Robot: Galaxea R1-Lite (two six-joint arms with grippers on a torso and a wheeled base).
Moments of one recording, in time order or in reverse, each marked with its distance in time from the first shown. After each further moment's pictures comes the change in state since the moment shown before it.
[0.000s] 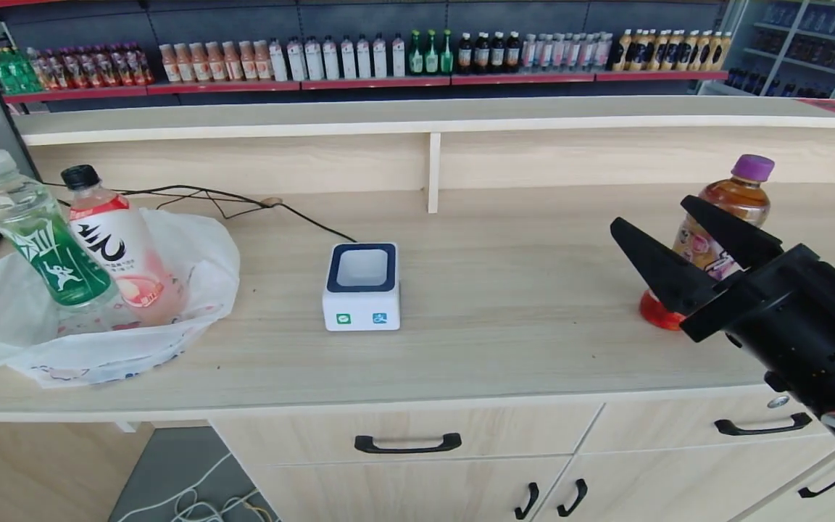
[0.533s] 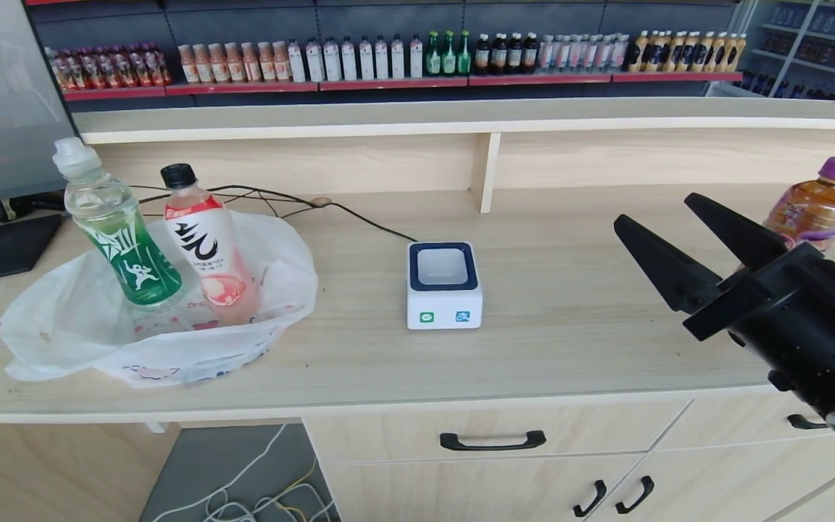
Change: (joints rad) left arm 0.000 0.000 0.000 0.000 0.000 0.000; right arm 0.000 -0.006 -0.002 0.000 0.000 0.001
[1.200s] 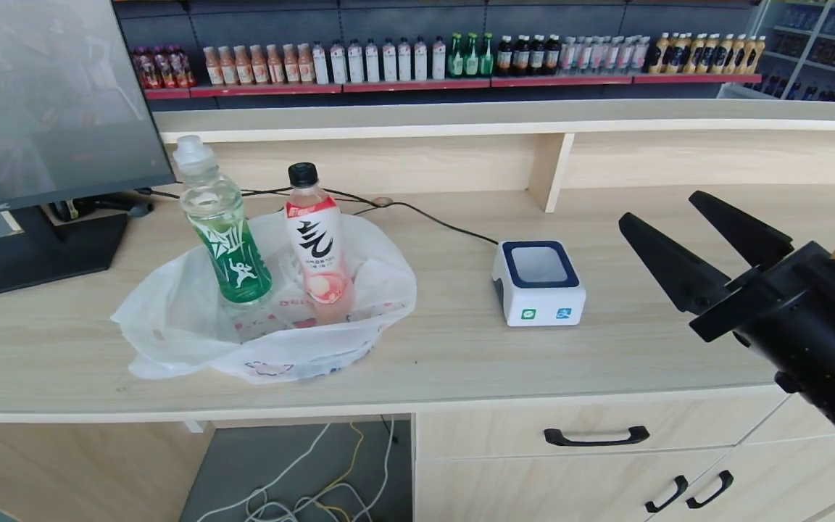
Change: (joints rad) left arm 0.000 0.000 0.000 0.000 0.000 0.000; right arm 0.003 -0.016 0.006 0.000 0.000 0.002
